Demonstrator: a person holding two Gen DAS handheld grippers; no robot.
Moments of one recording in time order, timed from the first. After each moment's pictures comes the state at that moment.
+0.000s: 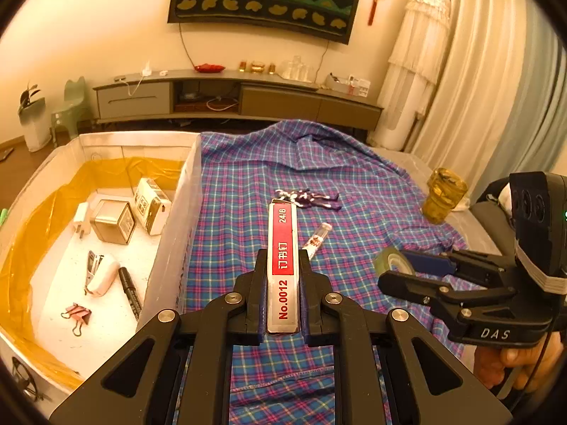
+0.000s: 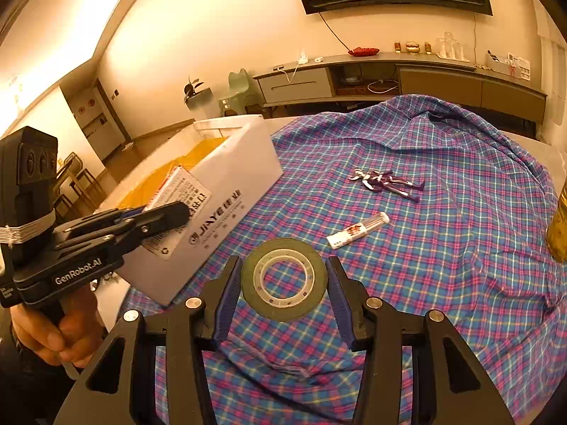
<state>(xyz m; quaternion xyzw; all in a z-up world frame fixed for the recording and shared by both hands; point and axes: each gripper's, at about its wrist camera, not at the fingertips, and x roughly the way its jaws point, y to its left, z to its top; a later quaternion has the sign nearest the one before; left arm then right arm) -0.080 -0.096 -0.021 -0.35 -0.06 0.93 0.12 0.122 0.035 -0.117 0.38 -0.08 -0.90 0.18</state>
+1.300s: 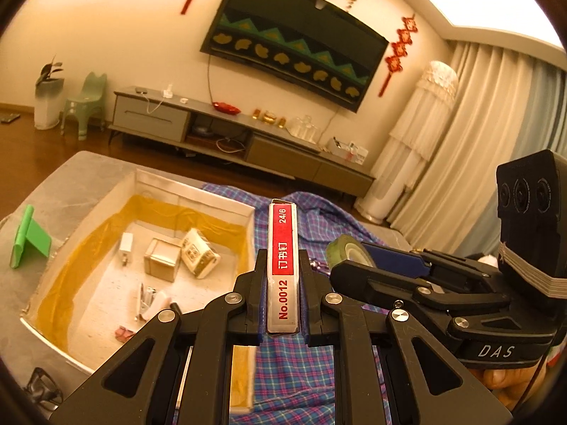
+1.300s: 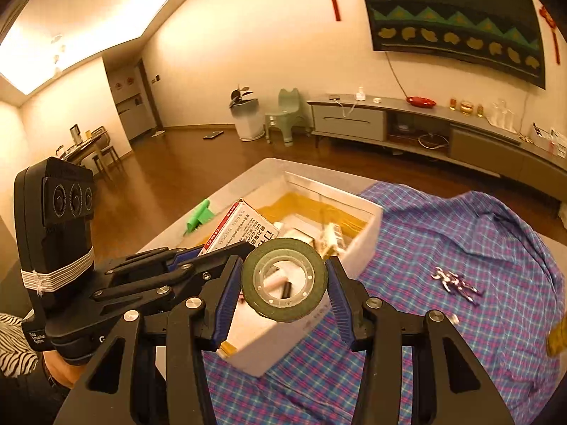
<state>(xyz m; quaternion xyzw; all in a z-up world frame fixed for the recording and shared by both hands) -0.051 -0.217 0.043 -0.26 -0.18 0.94 0.12 0.103 -0.120 -0.002 0.33 0.00 -0.91 0.25</state>
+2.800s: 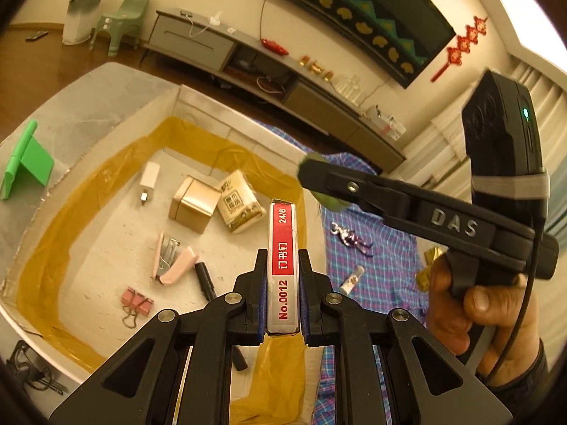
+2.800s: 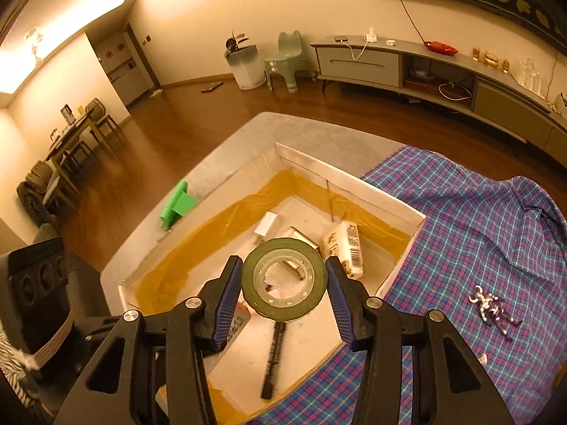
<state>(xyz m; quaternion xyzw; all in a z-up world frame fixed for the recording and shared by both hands) -0.113 -0.257 -0.023 -0.39 -0.26 0.88 0.08 -0.048 -0.162 -0.055 0.45 0.01 -0.85 0.26</state>
